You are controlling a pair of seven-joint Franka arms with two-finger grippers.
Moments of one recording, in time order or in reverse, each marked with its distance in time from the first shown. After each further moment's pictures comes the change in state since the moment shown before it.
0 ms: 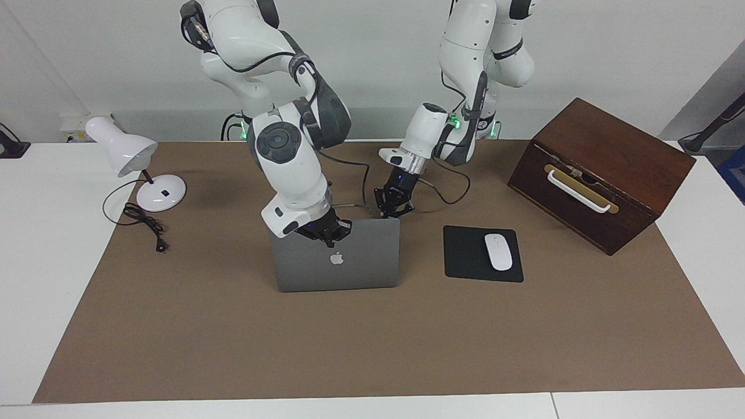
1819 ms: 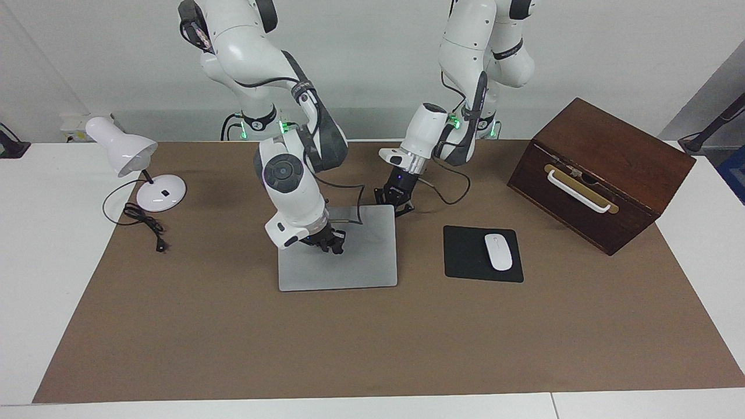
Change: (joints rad) left arm 0.000 0.000 0.000 0.000 0.000 0.001 0.014; right arm -0.007 -0.014 0.002 -0.219 0.001 0.163 0.000
